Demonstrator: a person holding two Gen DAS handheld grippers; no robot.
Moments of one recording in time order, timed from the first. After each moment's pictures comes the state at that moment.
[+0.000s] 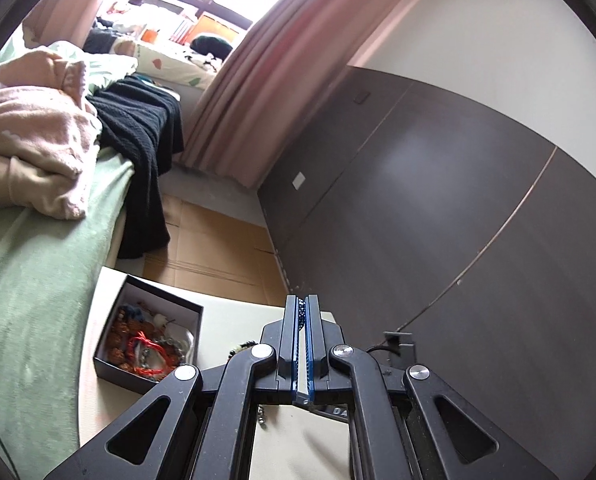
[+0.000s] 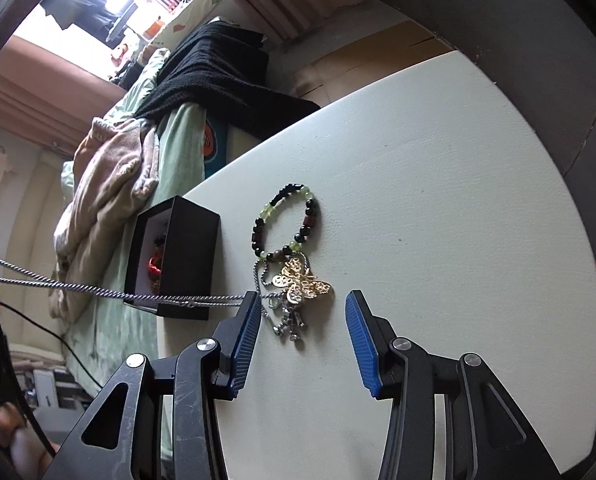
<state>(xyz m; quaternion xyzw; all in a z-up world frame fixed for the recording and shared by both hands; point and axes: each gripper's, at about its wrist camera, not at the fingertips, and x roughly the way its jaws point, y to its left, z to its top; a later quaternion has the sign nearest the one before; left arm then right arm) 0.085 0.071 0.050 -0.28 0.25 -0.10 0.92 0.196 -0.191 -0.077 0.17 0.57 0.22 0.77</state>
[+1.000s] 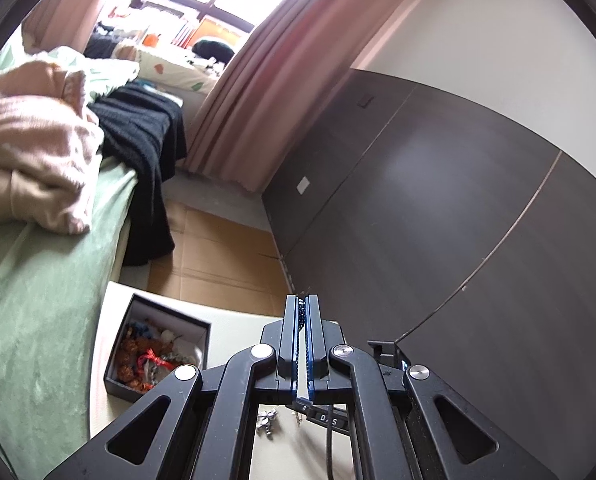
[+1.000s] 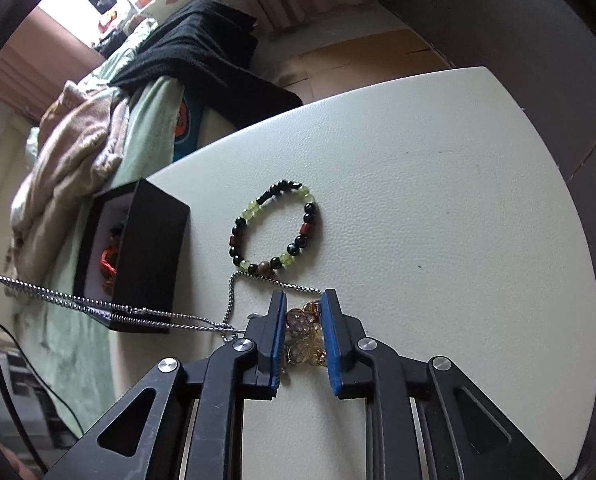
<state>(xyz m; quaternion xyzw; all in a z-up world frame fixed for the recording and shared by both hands) 0.095 0.077 0.065 -0.27 0.25 -0.09 0.93 0.206 -0.175 -0.082 0.10 0.58 0.19 0.79</state>
